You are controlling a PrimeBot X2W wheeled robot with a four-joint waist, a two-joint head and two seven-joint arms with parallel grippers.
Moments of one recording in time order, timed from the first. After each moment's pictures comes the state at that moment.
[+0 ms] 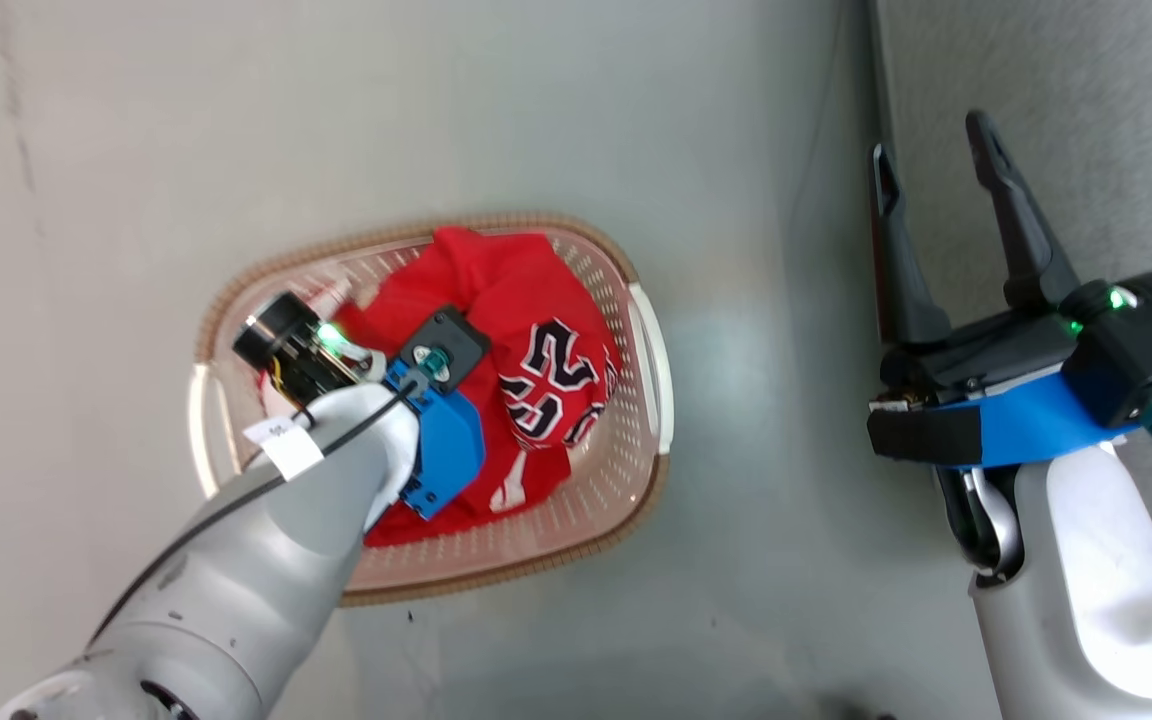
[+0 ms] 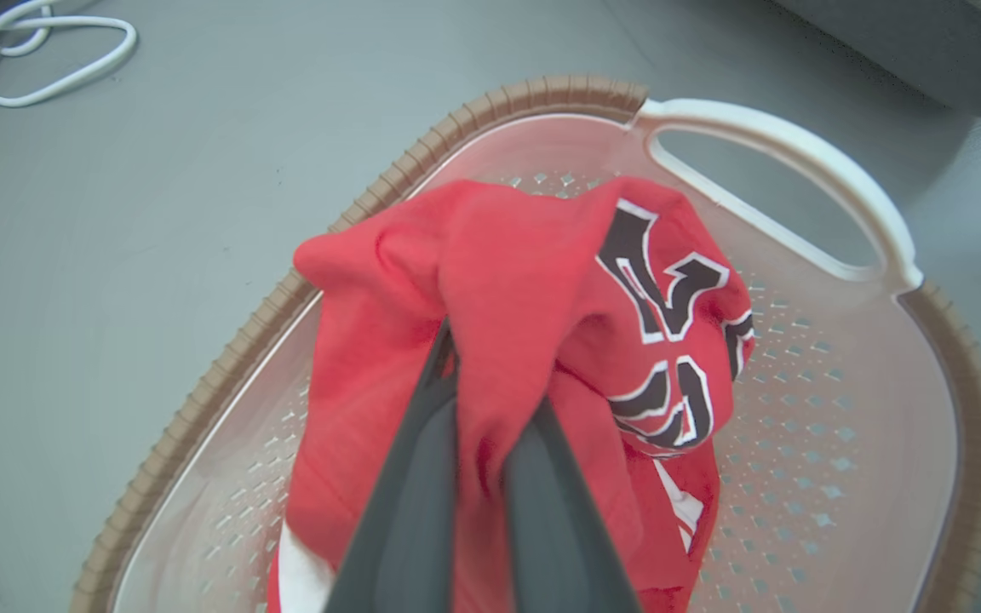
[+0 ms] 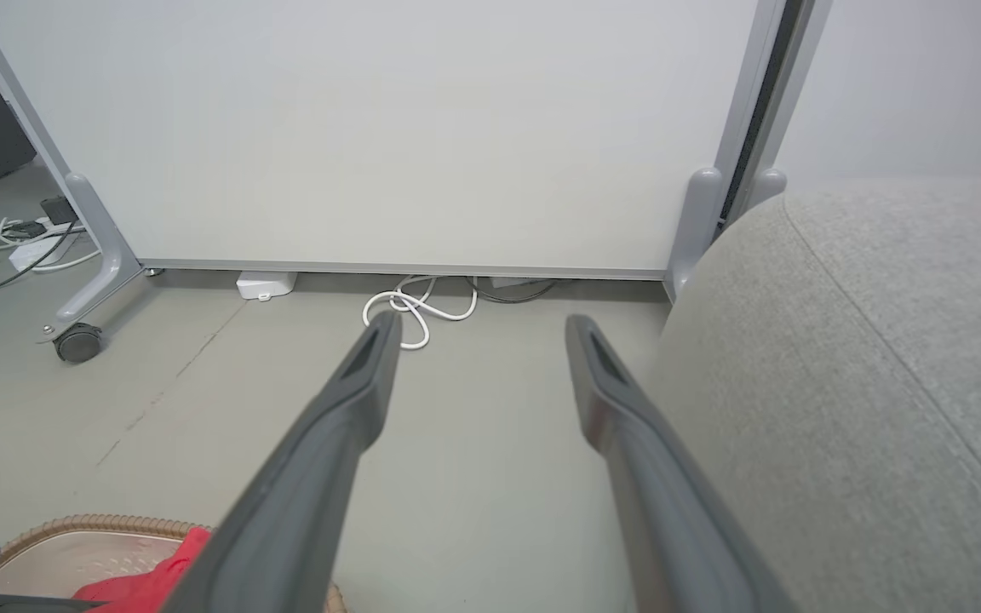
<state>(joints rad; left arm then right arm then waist) -0.97 0.10 -1.17 1.24 -0.49 -0.13 -0.26 -0.47 -0.05 0.07 0.10 0.07 0.13 -0.26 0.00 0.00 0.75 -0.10</state>
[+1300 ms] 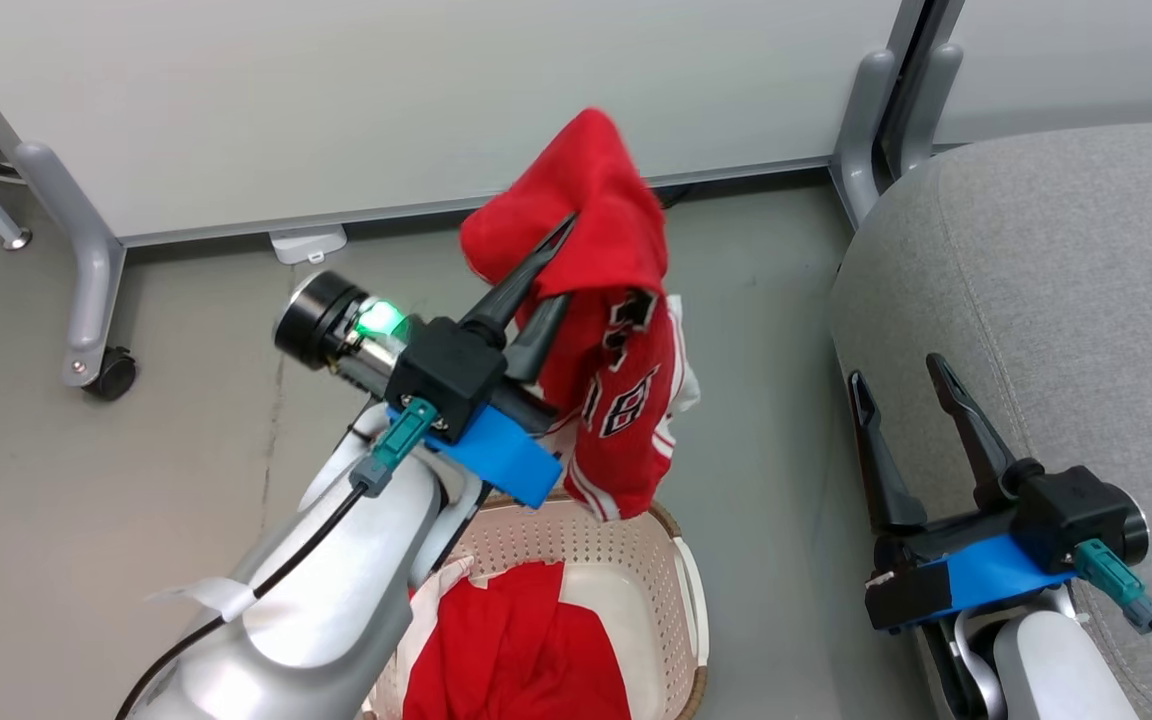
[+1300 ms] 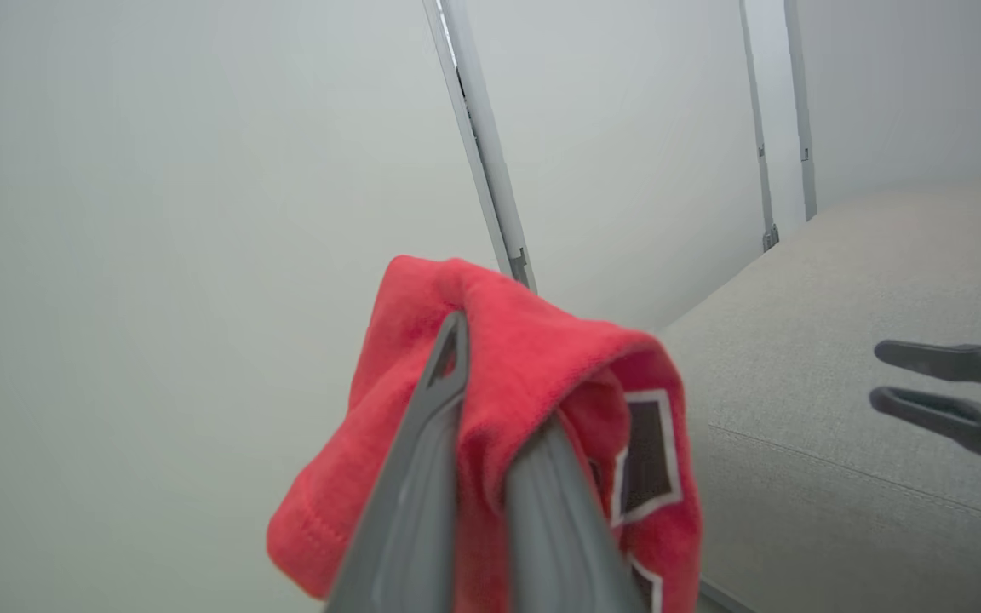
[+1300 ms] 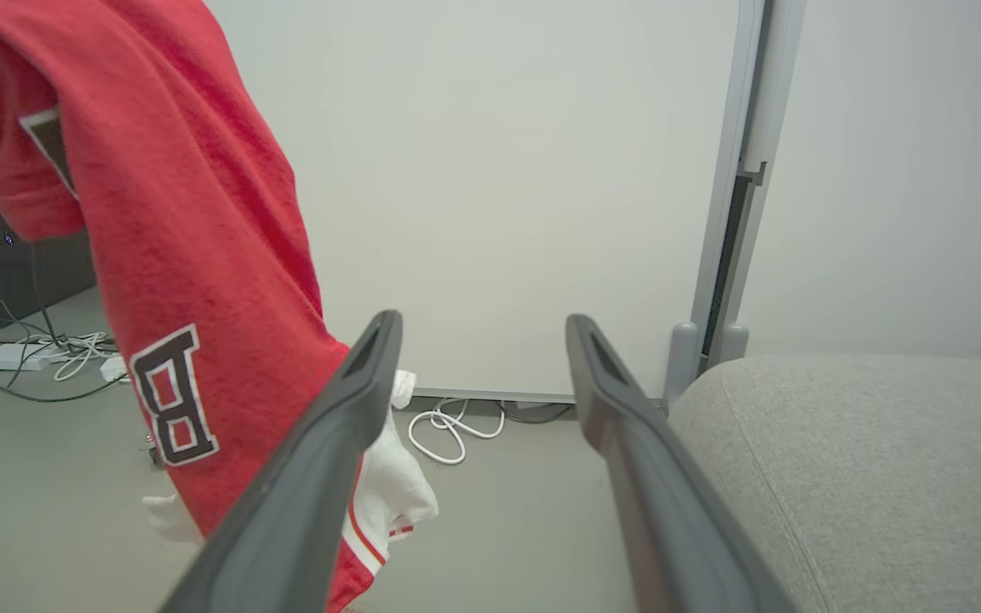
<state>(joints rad) -0.64 0.19 -0.67 0.37 -0.26 -0.05 -0.26 -0.21 -0.05 0.06 0.21 0.08 0.13 -0.26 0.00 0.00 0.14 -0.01</state>
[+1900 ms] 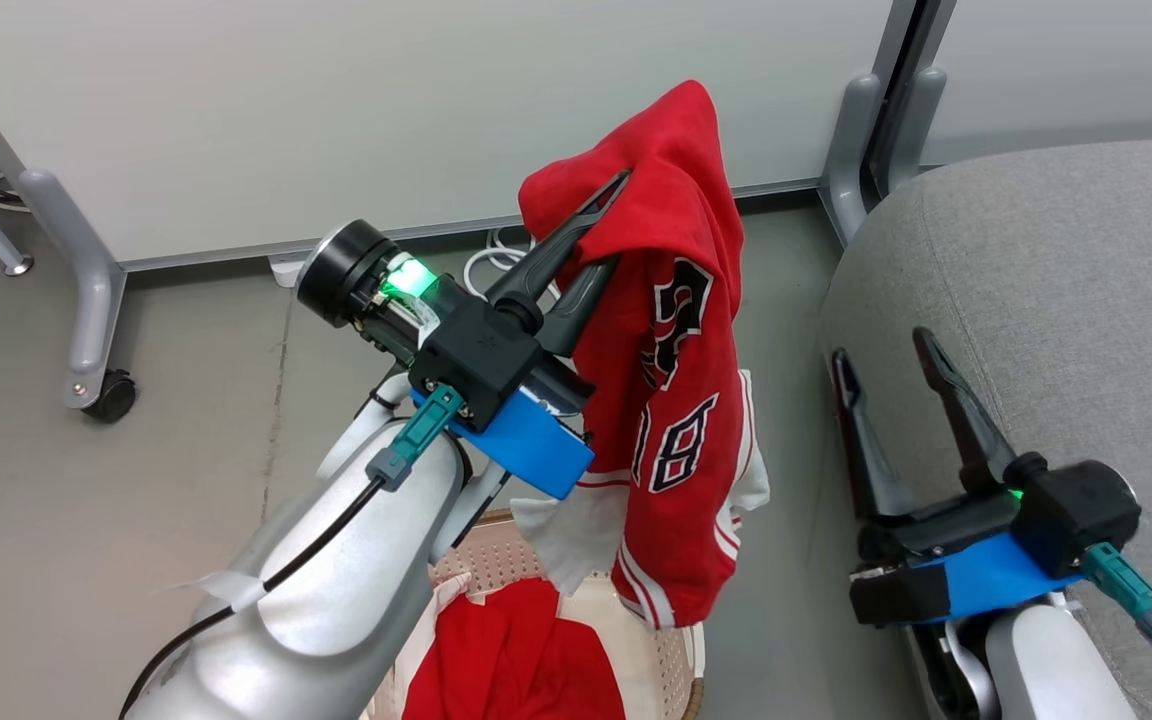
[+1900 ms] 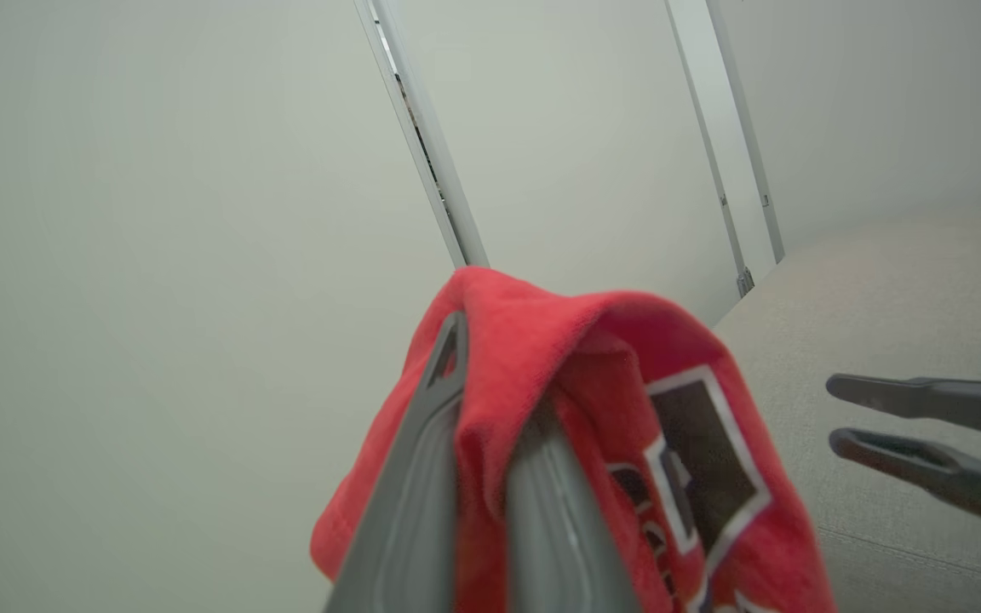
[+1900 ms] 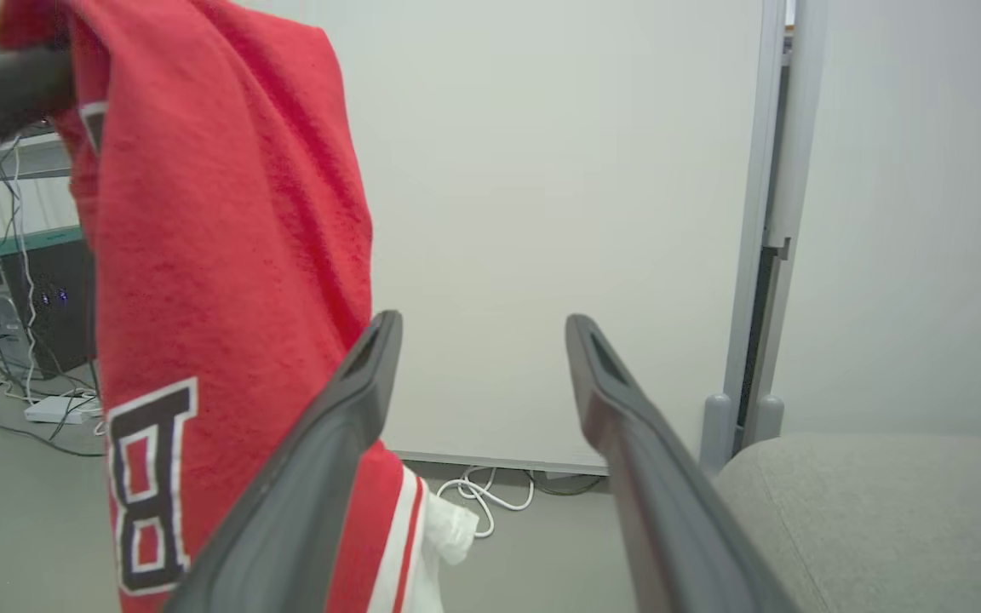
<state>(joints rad) -0.68 0.16 -0.66 0.29 -0.19 -0.09 -0.26 -0.20 -0.05 0.09 0.12 0.12 0.13 -0.26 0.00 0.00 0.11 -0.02</state>
